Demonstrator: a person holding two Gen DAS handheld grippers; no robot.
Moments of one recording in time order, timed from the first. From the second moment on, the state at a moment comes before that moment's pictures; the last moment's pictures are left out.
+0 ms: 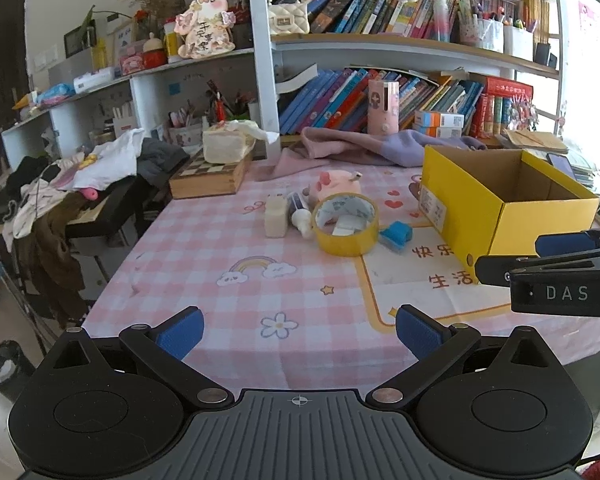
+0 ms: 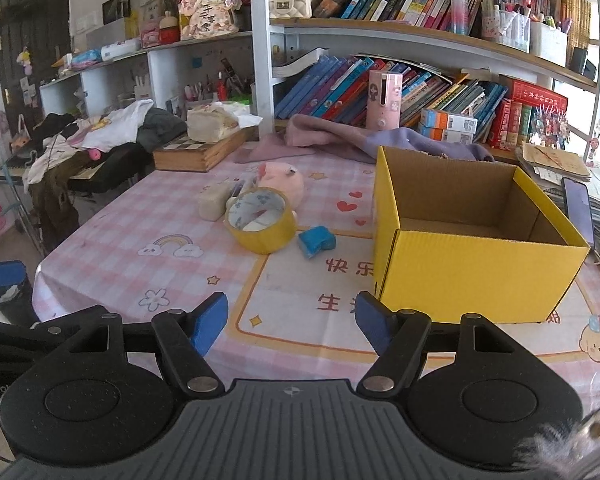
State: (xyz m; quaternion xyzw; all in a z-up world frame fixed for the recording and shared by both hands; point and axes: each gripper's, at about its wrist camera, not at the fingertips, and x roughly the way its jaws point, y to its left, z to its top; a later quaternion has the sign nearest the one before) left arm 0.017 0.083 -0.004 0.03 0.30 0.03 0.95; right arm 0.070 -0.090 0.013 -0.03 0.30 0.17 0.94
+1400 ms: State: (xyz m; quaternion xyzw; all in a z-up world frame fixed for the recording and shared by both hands) left arm 0.194 0.072 -0.039 0.06 0.34 -0.04 0.94; right arm 0.240 -0.063 -0.003 -0.04 0.34 0.13 0.93
